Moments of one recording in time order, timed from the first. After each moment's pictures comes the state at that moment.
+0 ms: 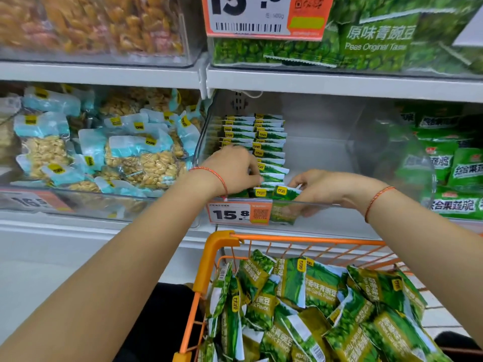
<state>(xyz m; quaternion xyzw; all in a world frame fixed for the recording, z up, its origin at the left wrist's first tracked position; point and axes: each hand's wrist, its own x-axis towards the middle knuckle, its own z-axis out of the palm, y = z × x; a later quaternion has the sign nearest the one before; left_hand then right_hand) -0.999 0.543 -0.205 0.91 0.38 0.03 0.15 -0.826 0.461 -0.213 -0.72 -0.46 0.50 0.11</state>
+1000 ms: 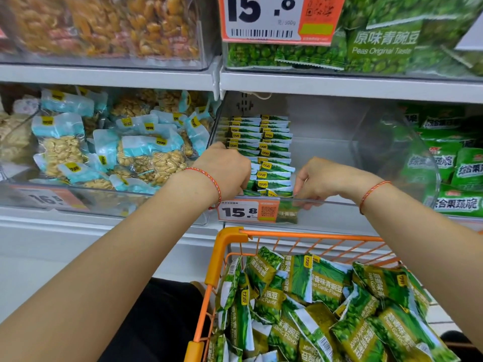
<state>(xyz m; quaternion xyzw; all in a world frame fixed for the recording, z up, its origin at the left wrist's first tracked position) -1.021 0.526 -0.183 0.93 0.32 -0.13 -0.10 -0.843 0.465 -0.191 -0.76 -0.53 0.37 0.04</state>
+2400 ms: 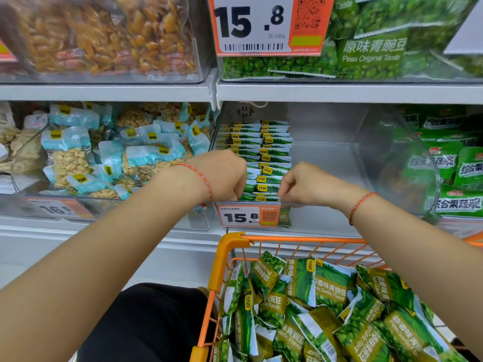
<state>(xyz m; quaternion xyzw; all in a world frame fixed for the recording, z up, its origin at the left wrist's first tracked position) -1.031 0.540 -0.171 0.93 0.32 -0.16 0.01 -0.858 0.466 -0.201 -0.72 -0.60 0.32 0.12</state>
